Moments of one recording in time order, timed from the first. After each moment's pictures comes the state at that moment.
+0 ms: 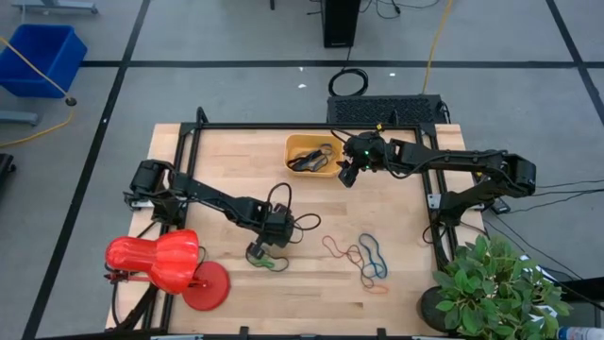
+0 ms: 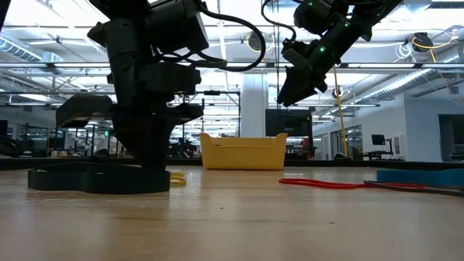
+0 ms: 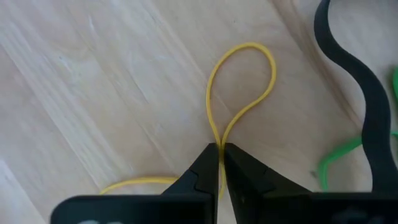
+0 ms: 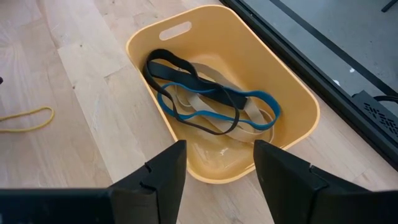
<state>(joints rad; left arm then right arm) -0.17 1.83 1.02 -0.46 0.00 0.44 -0.34 1.35 0.89 -0.28 0.16 0.17</state>
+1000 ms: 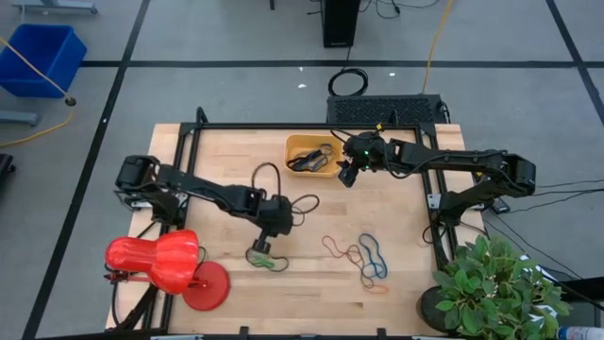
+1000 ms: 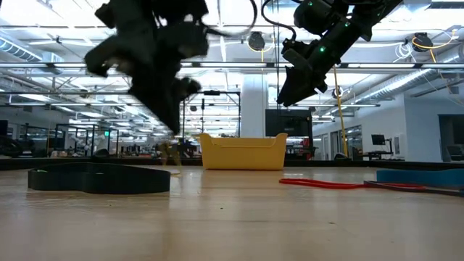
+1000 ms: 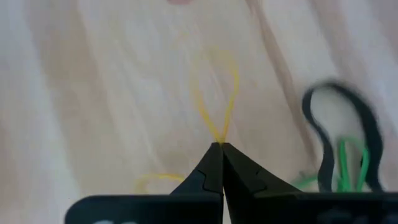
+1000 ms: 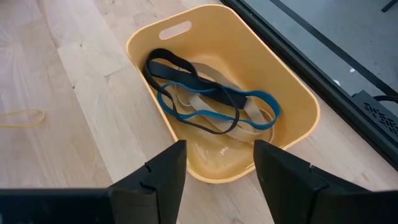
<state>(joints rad) -0.12 1.66 1.05 -0.48 0.09 0.21 -0.34 1.35 0.89 -0.28 0.16 0.17</state>
